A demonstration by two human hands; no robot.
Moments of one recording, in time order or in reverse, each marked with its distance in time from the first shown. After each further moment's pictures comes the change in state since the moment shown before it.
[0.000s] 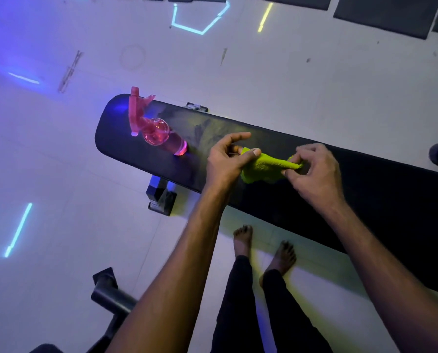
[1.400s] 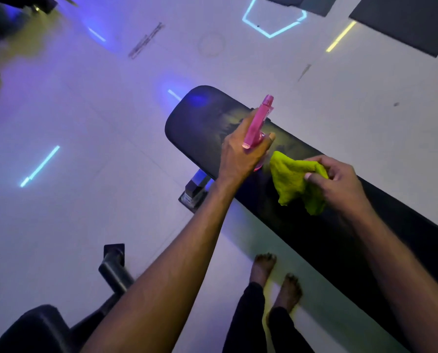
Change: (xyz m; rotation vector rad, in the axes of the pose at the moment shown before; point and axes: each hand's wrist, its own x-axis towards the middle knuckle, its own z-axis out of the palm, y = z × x) left_hand 0.097 -0.033 -0.167 0.208 0.356 0.394; right_hand 0.080 -0.116 0.118 0.444 -0.381 -0.038
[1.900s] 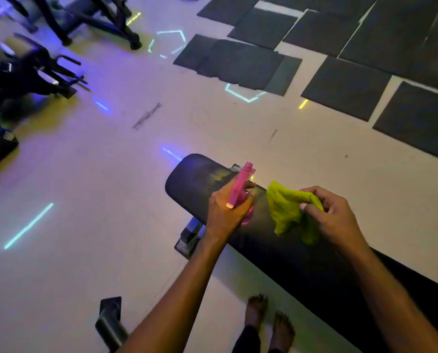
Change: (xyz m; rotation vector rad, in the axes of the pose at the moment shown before) left_hand -0.057 0.141 -0.039 0.014 -0.042 0.070; right_hand -0.091 -0.117 -0.080 -0.002 0.098 -0.156
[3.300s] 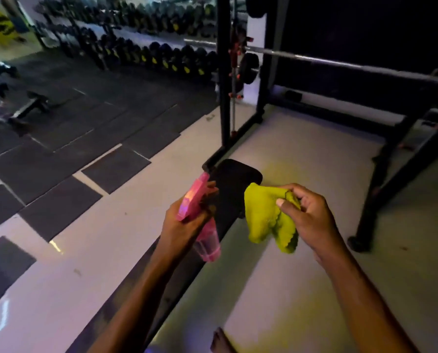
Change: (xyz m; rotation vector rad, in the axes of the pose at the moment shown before) left_hand -0.122 0.223 -0.128 -0.371 -1.553 0.574; right_hand -0.419 -0.205 0.168 0.178 1.599 0.218
